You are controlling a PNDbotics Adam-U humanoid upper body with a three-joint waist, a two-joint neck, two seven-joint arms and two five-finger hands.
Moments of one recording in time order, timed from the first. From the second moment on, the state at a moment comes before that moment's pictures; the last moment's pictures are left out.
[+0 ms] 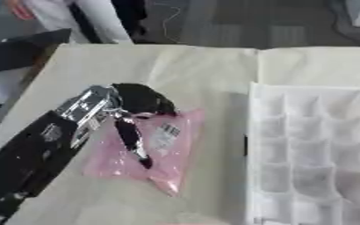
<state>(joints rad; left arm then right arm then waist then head) -0.19 0.65 -0.13 -1.69 -1.20 -0.51 -0.59 -0.28 -0.26 0.02 -1.98 -0.36 -0.34 0.41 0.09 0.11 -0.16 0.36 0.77</state>
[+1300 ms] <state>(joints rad) -0.23 0.45 0.01 -1.57 -1.15 -0.60 -0.48 -0.31 -0.25 0.02 -1.98 -0.40 -0.35 0.42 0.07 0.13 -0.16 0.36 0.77</state>
